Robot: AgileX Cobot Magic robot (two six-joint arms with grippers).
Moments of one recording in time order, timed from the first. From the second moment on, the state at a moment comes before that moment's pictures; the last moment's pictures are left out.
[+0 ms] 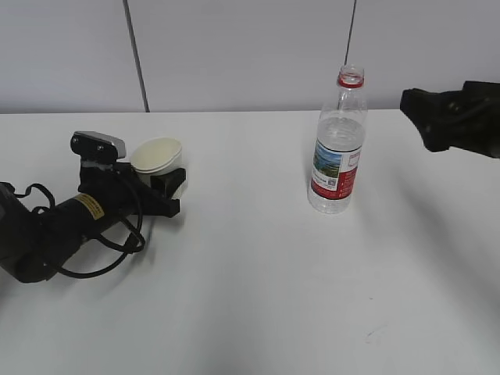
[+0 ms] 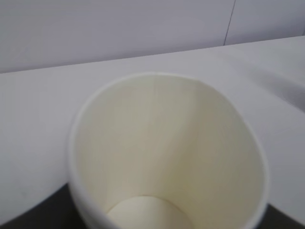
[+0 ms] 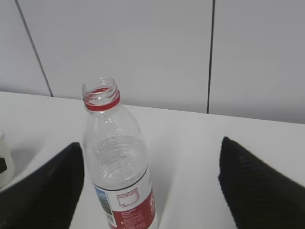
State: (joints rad) left arm -0.23 2.28 -0.90 0.38 -1.15 -0.24; right arm 0.10 1.31 -0.55 -0.27 -0.48 0.23
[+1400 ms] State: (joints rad) left arm -0.23 2.28 -0.90 0.39 -1.15 -0.24; right arm 0.10 2.02 -0.80 -0.42 -0.92 0.29
